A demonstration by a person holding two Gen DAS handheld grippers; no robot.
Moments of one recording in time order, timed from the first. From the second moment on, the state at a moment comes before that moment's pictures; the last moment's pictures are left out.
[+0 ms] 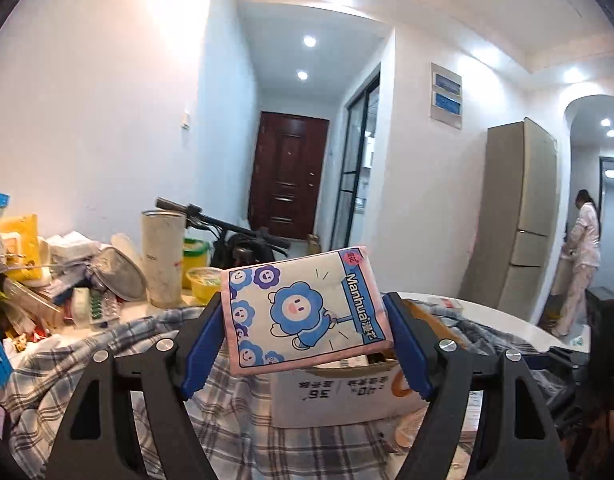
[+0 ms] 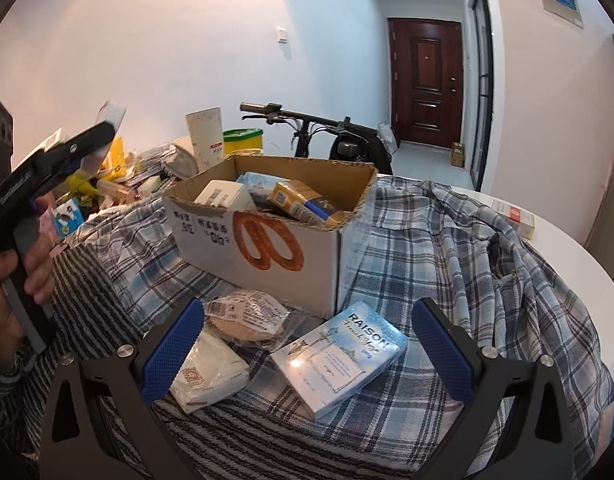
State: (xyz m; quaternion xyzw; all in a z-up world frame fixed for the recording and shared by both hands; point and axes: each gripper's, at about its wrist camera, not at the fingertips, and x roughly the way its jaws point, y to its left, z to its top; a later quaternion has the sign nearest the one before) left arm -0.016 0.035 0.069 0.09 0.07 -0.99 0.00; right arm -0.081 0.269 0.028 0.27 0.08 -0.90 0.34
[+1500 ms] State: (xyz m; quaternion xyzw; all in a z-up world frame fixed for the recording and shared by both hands) left arm -0.025 0.061 0.056 0.12 0.02 -0.99 -0.02; right arm -0.154 0.259 -0.005 0.43 0.21 -0.78 0.41
